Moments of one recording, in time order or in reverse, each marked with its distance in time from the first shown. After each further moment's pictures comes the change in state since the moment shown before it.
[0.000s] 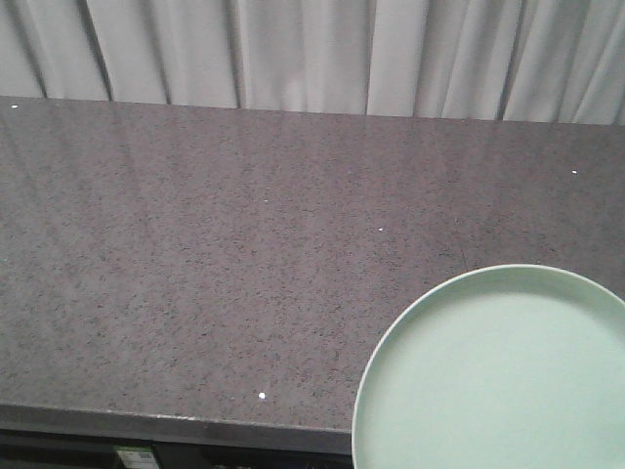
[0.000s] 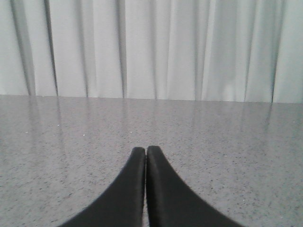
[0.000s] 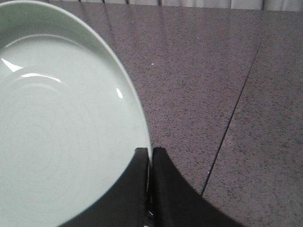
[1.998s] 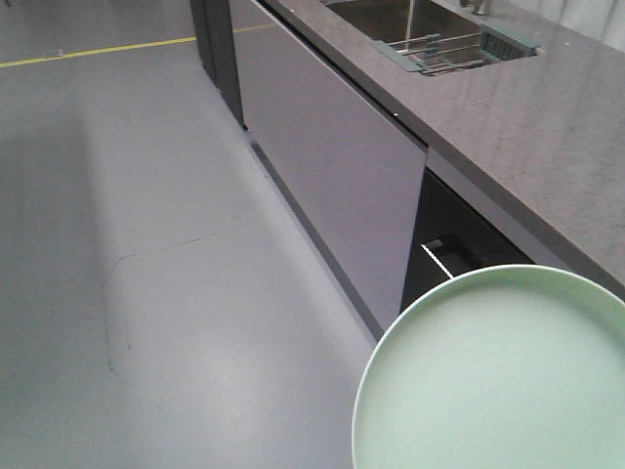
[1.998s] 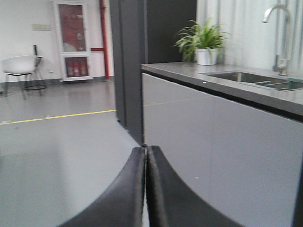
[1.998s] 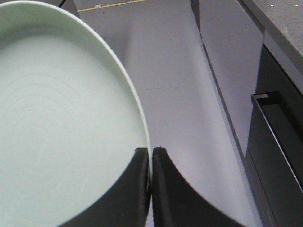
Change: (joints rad) left arm 0.000 0.000 0.000 0.000 0.000 0.000; right arm 0.000 0.000 0.000 0.003 0.001 0.000
